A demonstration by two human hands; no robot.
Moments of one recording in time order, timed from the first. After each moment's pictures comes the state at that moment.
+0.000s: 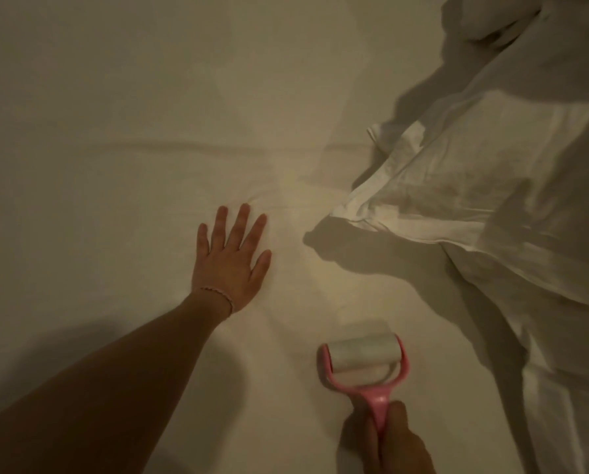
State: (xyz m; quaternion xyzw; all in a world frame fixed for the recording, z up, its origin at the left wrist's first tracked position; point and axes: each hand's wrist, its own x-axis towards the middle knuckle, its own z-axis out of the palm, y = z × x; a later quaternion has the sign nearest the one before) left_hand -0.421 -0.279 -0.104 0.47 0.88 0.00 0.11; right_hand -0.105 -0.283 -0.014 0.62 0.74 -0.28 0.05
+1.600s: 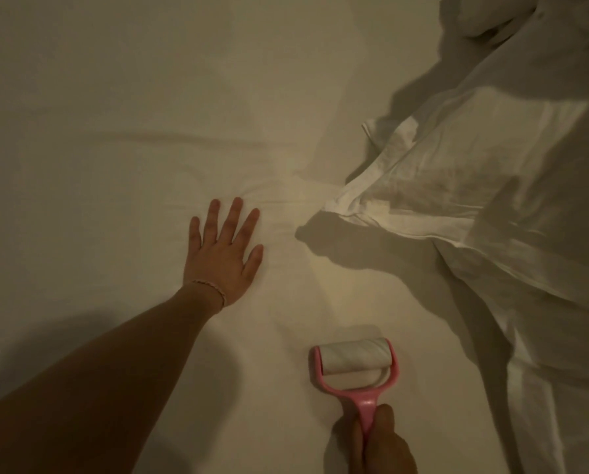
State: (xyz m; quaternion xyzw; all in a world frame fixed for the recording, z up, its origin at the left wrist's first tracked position) left_hand -0.420 -0.280 -0.109 0.47 0.88 0.01 0.09; right_hand -0.088 -0.290 -0.026 0.64 0.72 -0.27 0.04
